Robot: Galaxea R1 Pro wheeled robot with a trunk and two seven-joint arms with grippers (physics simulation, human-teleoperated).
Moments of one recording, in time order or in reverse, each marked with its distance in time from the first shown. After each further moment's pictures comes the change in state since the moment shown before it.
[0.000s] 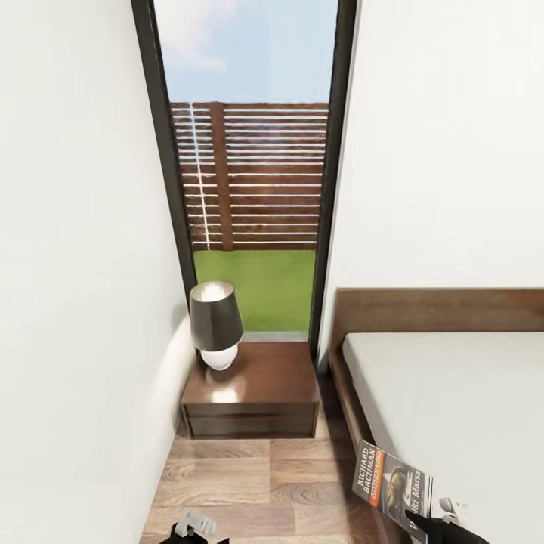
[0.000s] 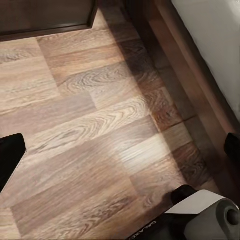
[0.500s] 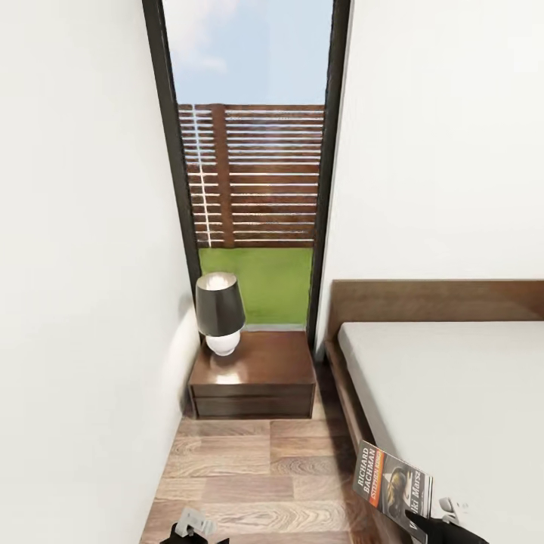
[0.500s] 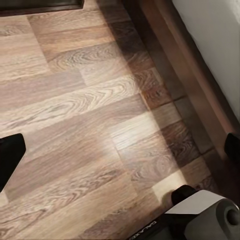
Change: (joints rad) left arm 0.000 0.000 0.000 0.000 0.000 0.000 0.000; right arm 0.000 0.000 0.000 0.000 0.001 0.000 0.000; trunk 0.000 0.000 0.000
